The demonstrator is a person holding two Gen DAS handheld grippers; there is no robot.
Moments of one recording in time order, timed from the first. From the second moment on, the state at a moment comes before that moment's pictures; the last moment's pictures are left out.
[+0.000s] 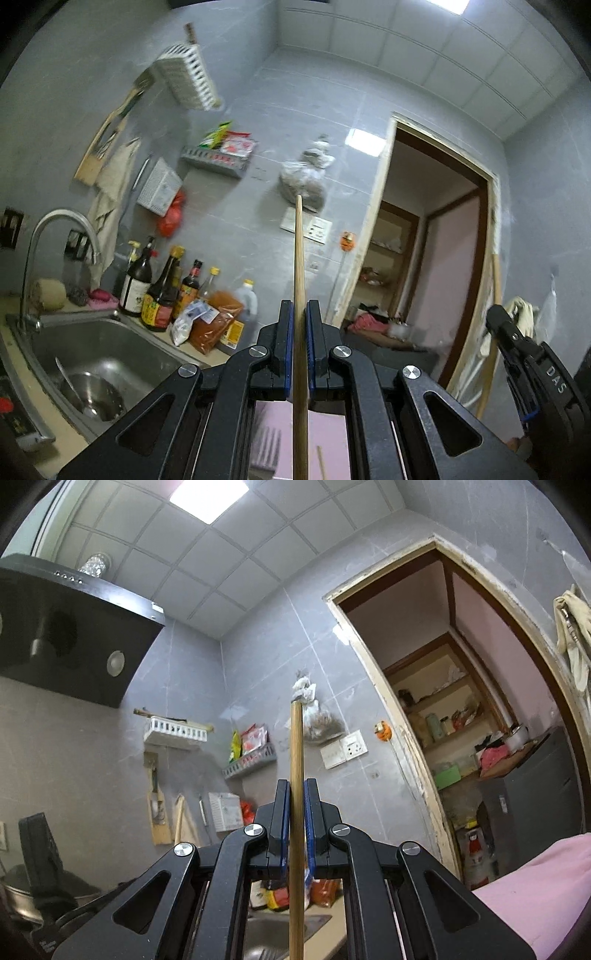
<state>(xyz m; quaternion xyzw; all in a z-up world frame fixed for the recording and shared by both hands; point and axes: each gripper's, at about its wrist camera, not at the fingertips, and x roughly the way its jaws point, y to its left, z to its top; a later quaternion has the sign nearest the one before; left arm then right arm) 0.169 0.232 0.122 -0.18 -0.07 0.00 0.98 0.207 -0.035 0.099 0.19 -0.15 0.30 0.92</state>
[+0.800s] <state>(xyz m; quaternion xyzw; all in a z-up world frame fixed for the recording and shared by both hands) 0.188 0.241 0.071 -0.23 -0.07 0.07 0.97 0.227 -0.014 0.066 0.20 -0.13 0.26 0.94</state>
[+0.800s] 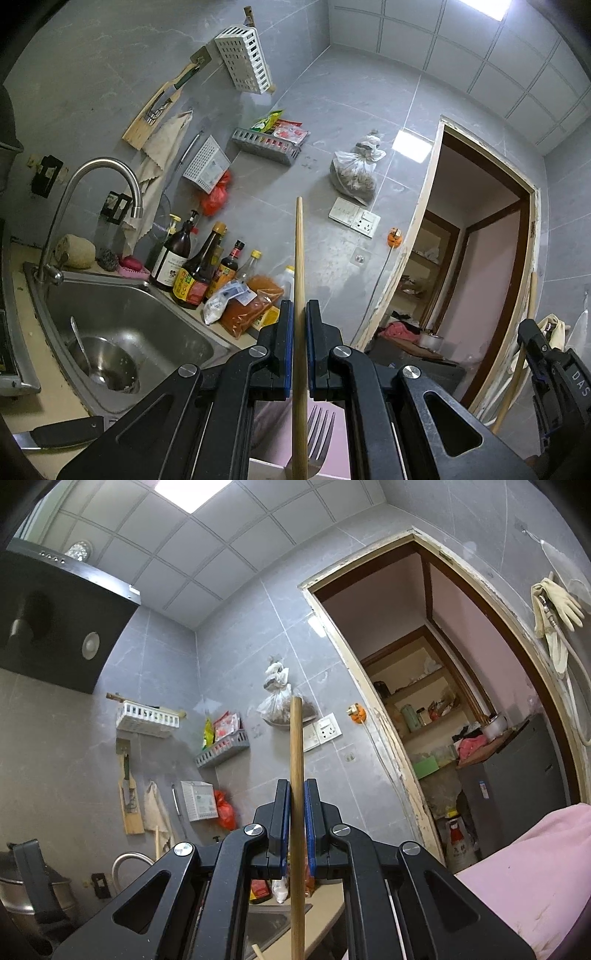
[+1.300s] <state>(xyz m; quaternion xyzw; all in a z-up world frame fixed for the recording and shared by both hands) 0.191 0.241 0.073 -0.20 -0.07 0.06 0.97 0.221 0.000 0.060 0.15 -0.11 0.26 0.95</state>
